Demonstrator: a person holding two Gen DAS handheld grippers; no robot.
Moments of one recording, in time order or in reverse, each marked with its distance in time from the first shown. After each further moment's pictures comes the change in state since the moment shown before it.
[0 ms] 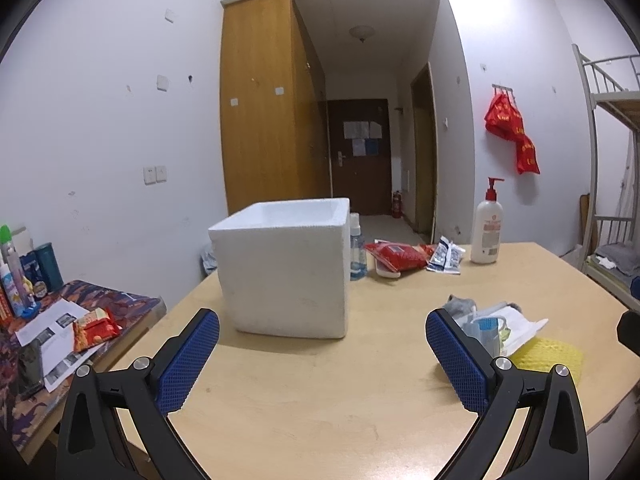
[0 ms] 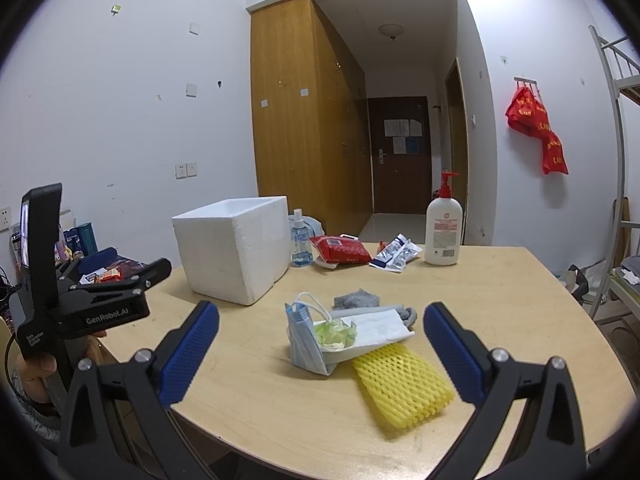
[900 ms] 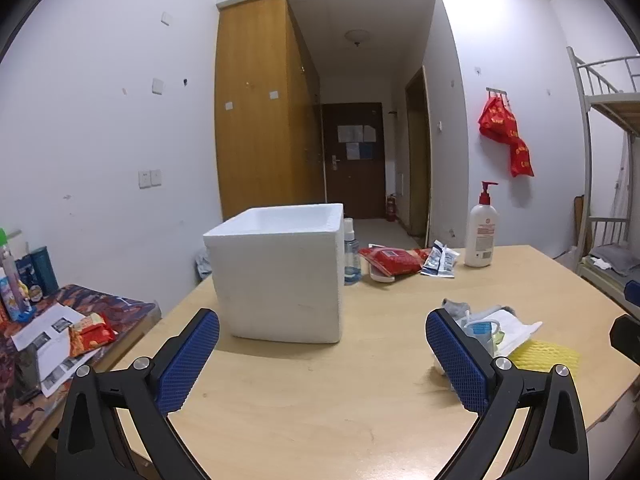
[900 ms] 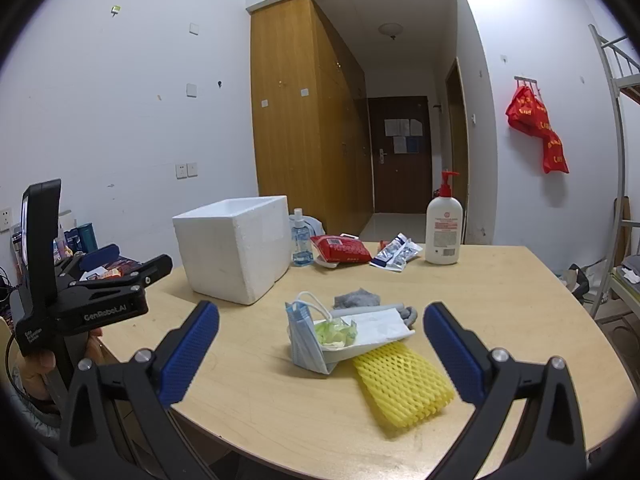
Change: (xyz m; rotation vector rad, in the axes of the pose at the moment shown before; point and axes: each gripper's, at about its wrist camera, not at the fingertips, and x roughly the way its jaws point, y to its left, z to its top) left arm -0.005 -0.002 0.004 0.005 -0.024 -0.009; right arm -0.002 -0.001 0.000 0.004 0.003 0.003
